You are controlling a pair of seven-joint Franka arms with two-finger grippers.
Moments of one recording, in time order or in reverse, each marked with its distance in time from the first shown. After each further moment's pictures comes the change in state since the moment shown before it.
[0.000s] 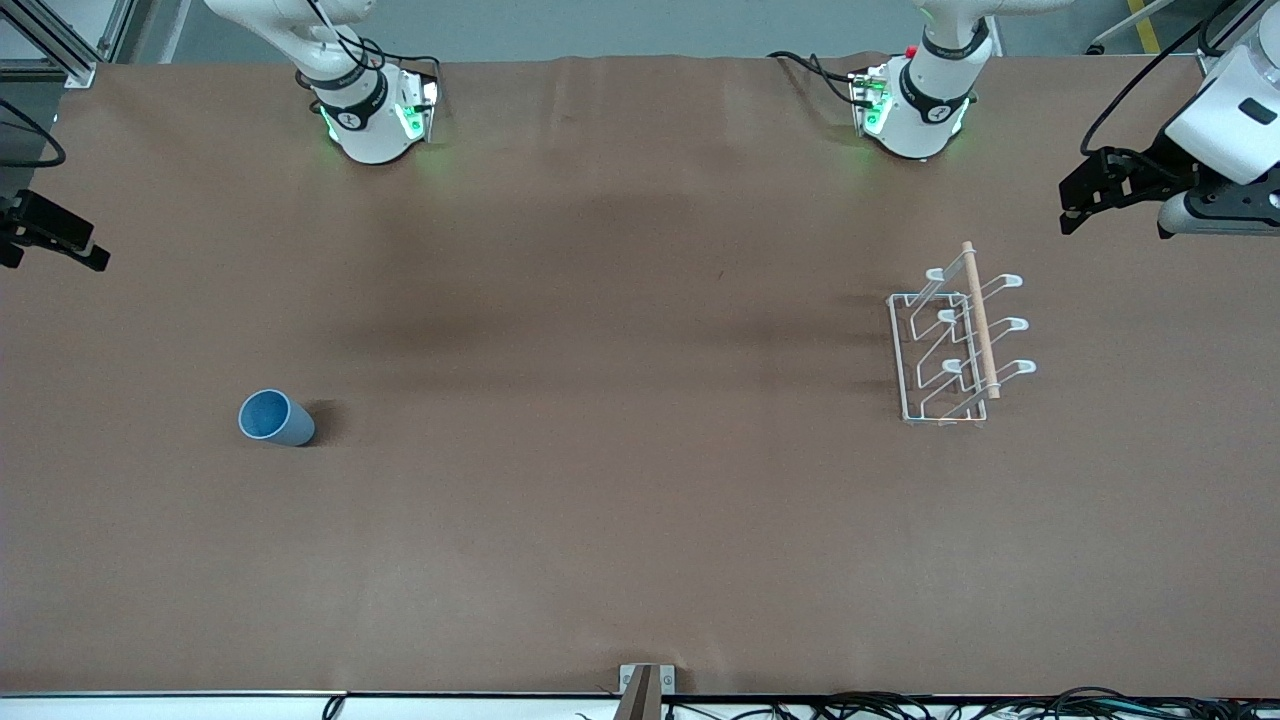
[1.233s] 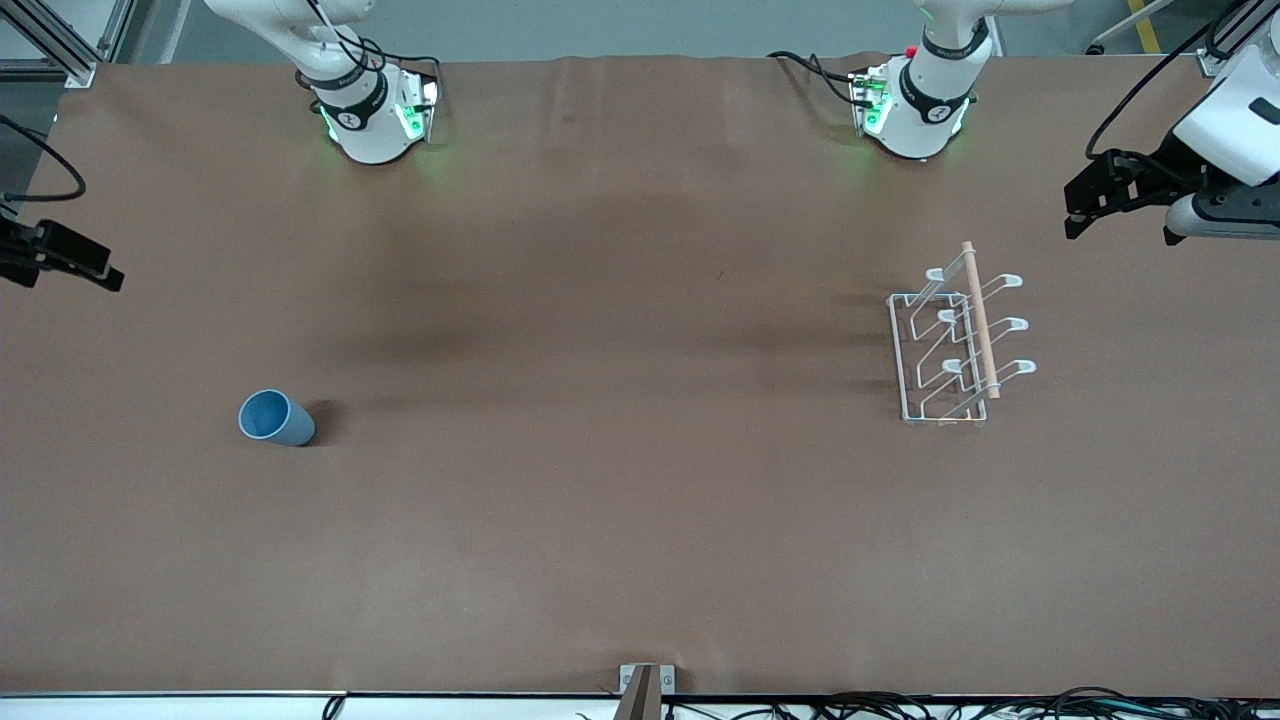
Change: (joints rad) left arm 0.000 0.018 0.000 0.035 0.000 0.000 0.019; right arm -0.007 0.044 0.002 -0.060 -0.020 0.087 0.000
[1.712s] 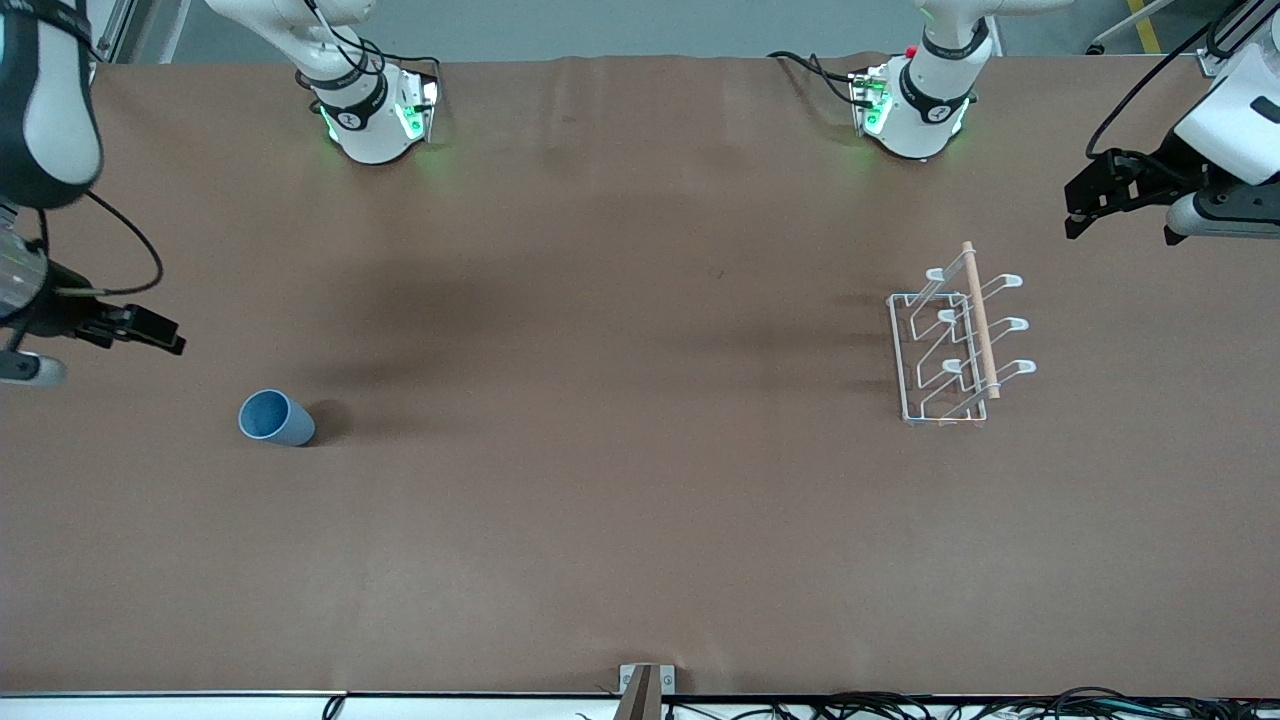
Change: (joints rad) left arm 0.000 0.002 0.000 0.003 -0.001 0.000 0.000; right arm -0.030 0.061 -0.001 -0.287 0.000 0.324 0.000
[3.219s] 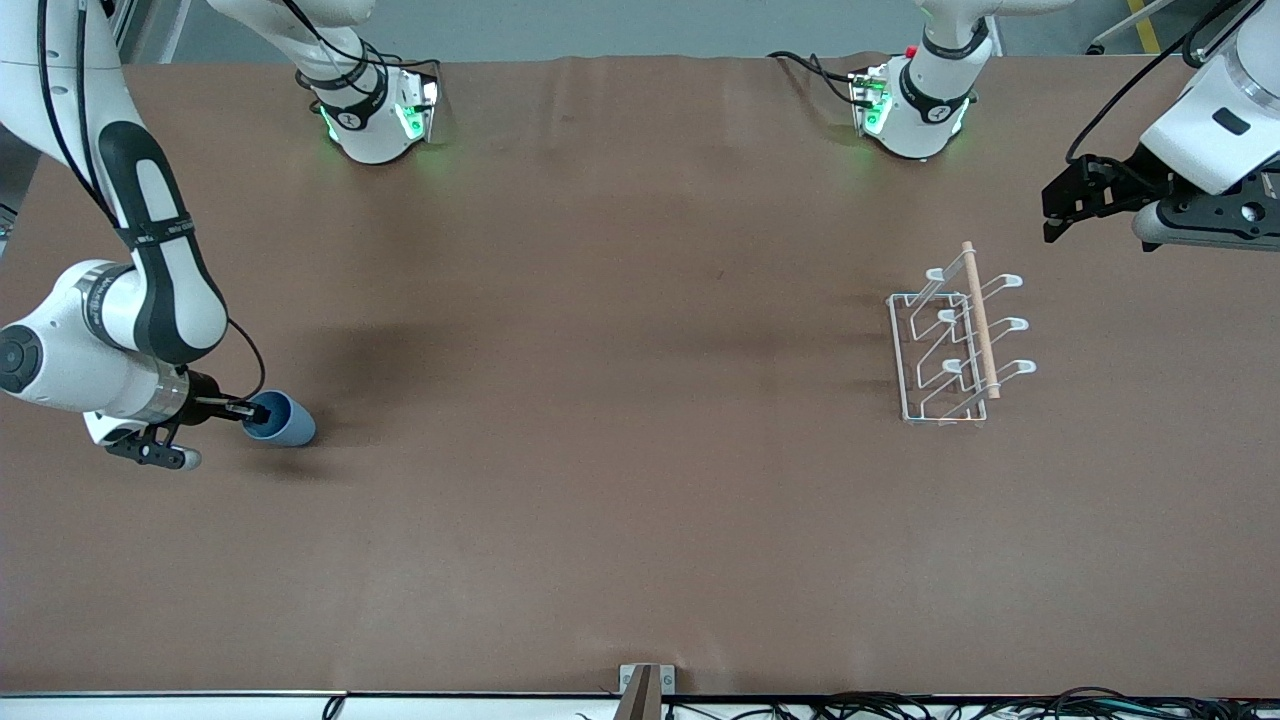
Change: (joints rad) left arm -0.019 0.016 -0.013 0.004 -0.001 0.000 0.000; right arm -0.036 0.373 0.010 -0.014 0.131 0.312 -0.010
